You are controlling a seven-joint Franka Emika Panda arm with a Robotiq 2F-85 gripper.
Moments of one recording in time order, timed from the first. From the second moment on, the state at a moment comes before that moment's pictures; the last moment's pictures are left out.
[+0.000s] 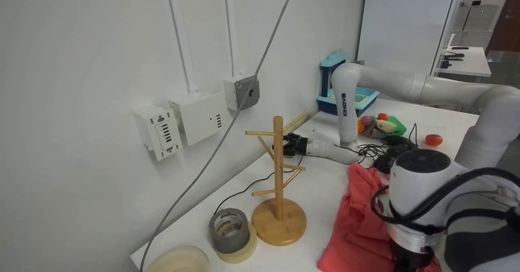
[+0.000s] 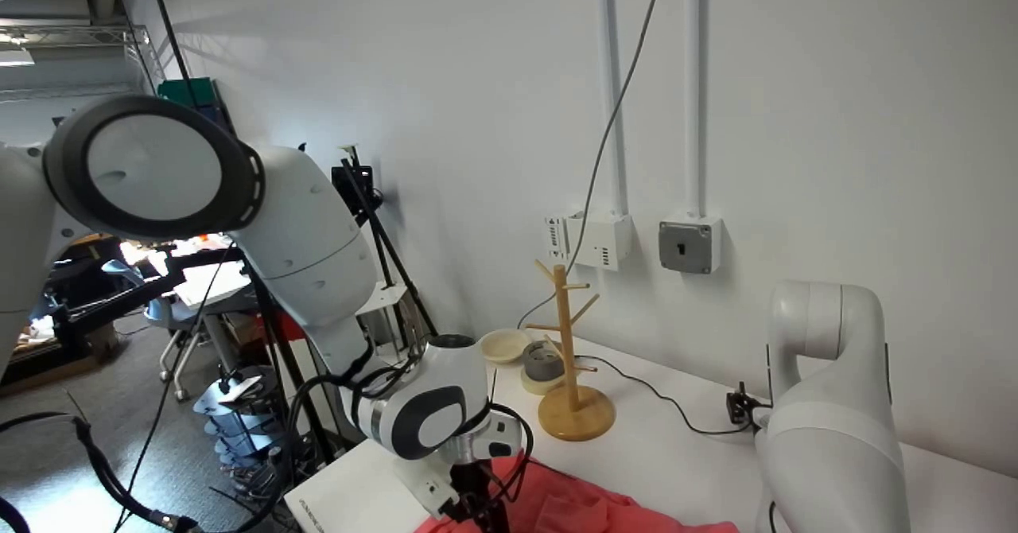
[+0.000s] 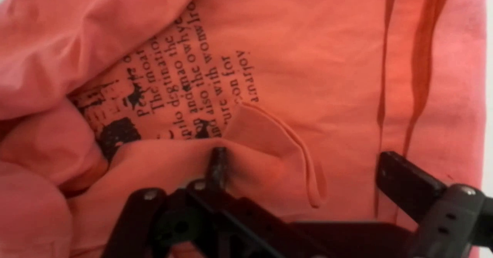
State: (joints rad) arm 0.23 0.65 -0.04 -2.28 -0.08 2.80 0.16
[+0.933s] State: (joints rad) arm 0.22 0.73 0.14 -2.11 0.04 2.80 0.16
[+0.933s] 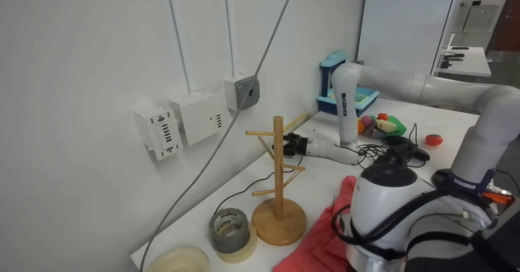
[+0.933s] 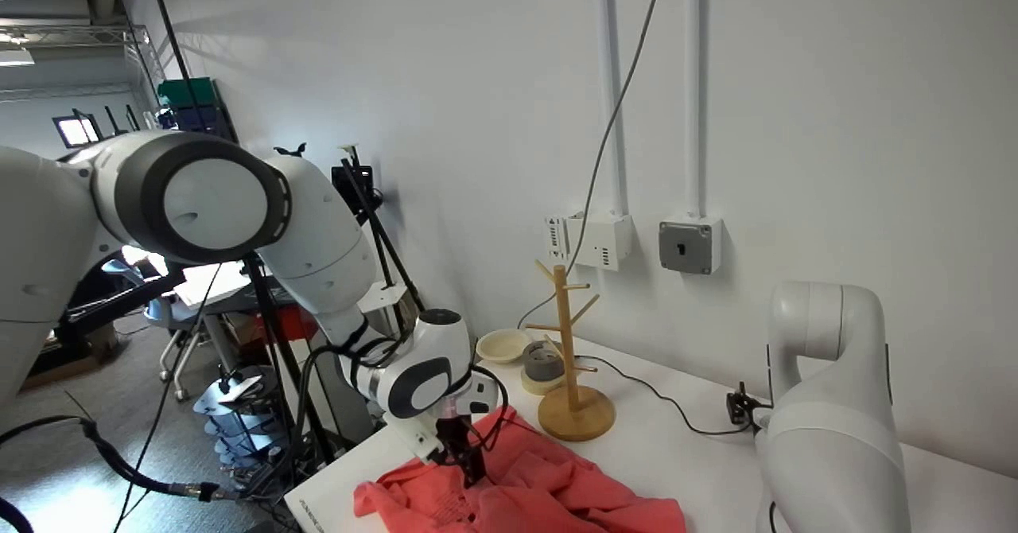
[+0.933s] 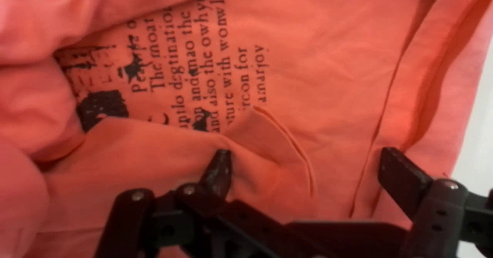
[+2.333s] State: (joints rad) arm 0.24 0.54 0.08 -2.11 -0.11 2.43 0.15
